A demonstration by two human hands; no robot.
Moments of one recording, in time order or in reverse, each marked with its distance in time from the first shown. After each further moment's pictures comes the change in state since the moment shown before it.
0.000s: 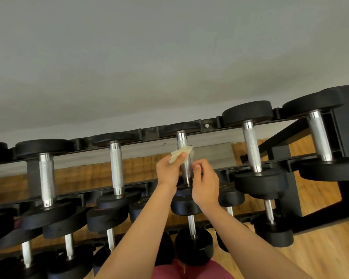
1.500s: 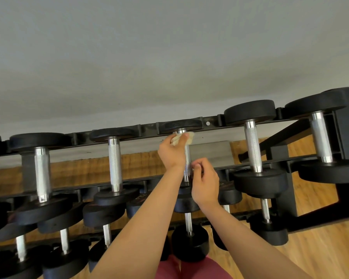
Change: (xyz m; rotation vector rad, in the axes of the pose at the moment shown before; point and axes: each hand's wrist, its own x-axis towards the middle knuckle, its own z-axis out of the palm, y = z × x) left_hand 0.018 0.026 0.033 0.089 0.253 0.258; right_hand 0.000 -0.001 0.000 -0.015 -0.001 0.007
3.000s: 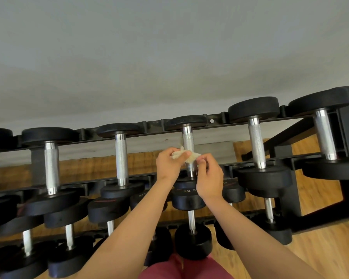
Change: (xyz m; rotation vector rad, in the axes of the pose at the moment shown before) left_hand -0.010 -0.029 -0.051 0.262 -0.292 0.092; right_hand 0.000 0.000 -0.001 0.035 -0.013 0.008
